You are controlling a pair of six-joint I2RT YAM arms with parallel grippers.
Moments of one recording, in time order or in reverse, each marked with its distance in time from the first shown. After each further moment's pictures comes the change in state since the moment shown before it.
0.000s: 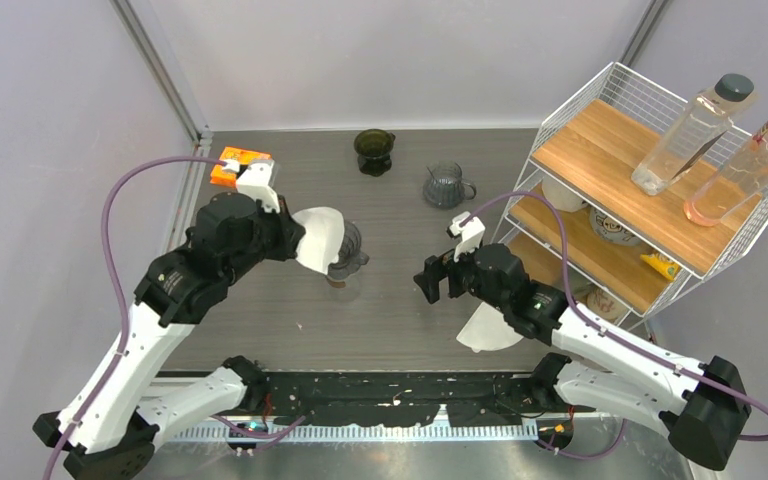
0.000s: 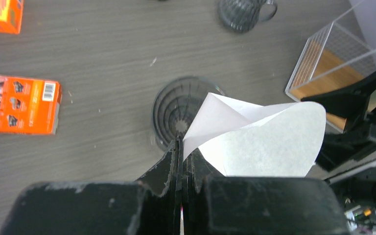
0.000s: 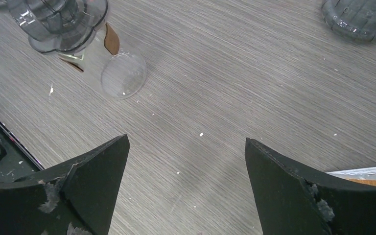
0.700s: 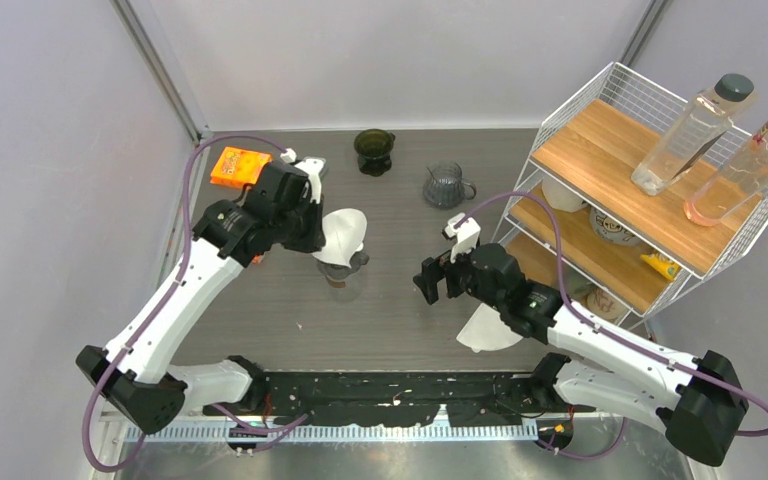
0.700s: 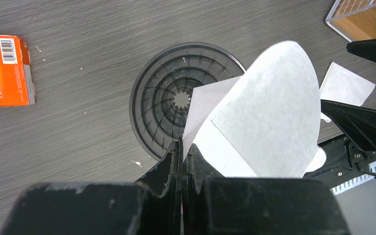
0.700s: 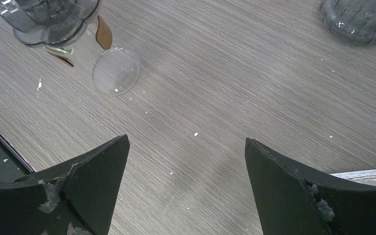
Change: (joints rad) left arm 0.060 0.288 0.107 -0.190 0.181 0.062; right arm 0.000 0.023 -0.013 0.024 0.006 -0.042
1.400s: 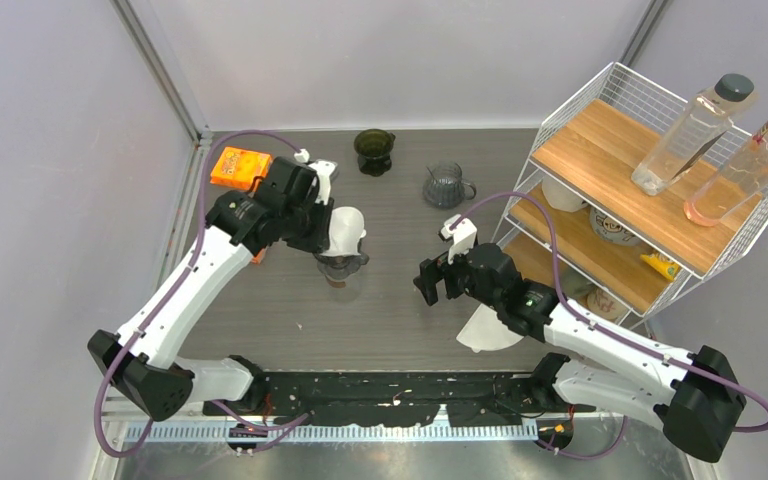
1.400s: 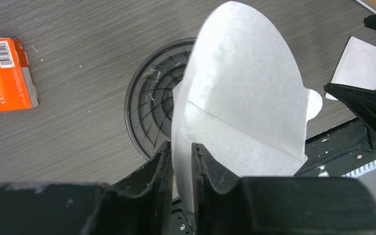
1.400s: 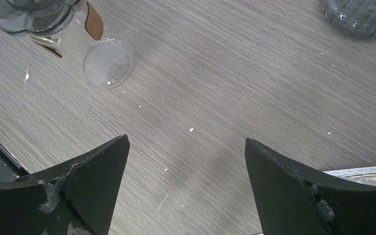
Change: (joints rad) left arm 0.013 0.081 0.027 -0.038 0.042 0.089; right arm 0.000 0.037 0.000 -0.006 0.004 -0.020
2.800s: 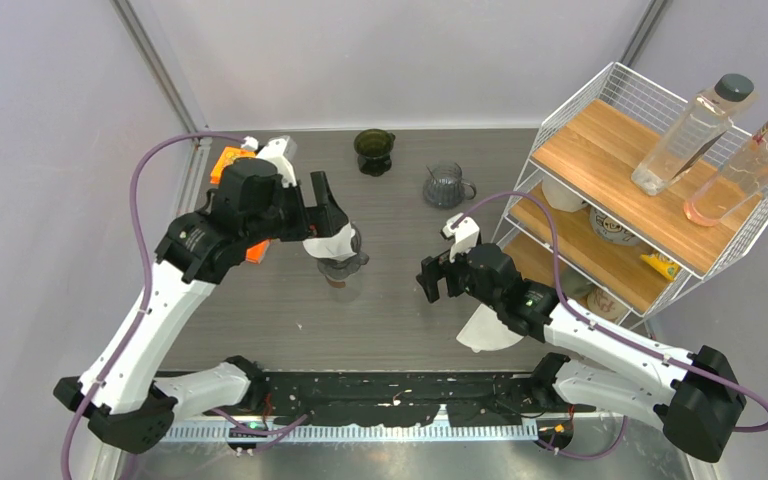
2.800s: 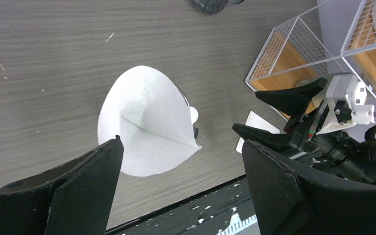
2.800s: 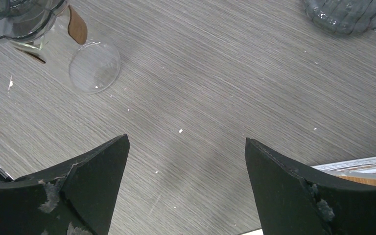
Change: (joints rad) left arm -0.015 -0.189 0.052 0.111 -0.035 -0.306; right arm 0.000 0.000 0.000 -0.003 0.048 -0.002
